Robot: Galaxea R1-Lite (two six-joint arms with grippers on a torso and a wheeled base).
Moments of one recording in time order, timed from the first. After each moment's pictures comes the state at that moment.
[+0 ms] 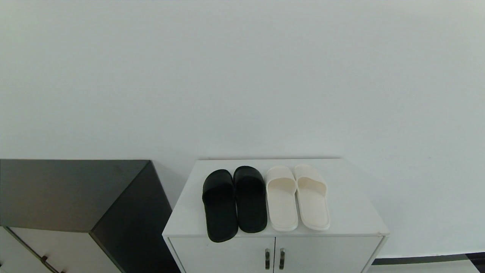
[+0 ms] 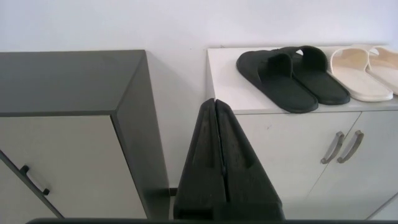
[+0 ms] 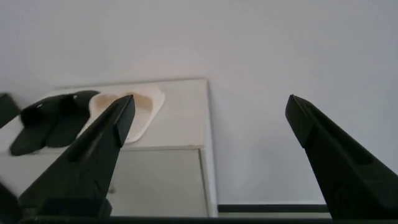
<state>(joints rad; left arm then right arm) 0.00 0.00 0.00 0.00 0.01 0.01 0.03 0.15 -0.26 0.04 -0.01 0.07</state>
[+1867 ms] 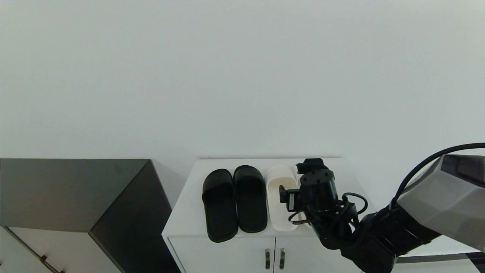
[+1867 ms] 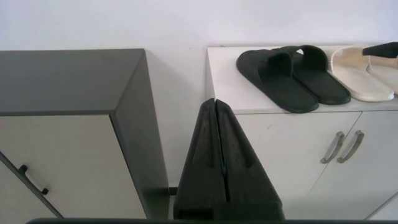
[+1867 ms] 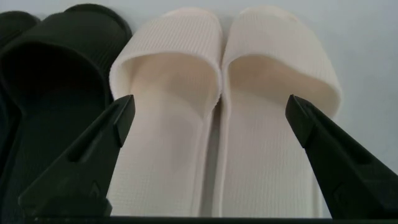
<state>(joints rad) 0.00 0.00 0.00 0.00 0.01 0.01 0.77 2.11 -0.88 -0.86 -0.62 0.30</state>
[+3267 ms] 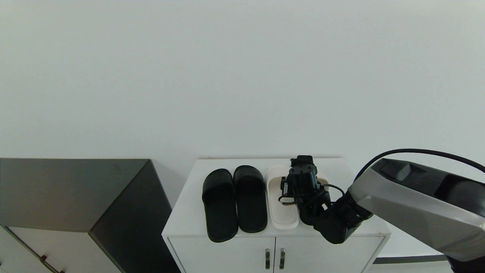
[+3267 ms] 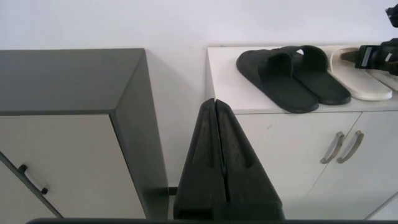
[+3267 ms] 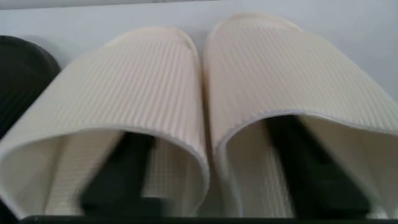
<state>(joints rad) 0.00 0.00 0.00 0.00 0.01 0.00 0.65 2.39 -1.19 -0.86 -0.63 0.28</state>
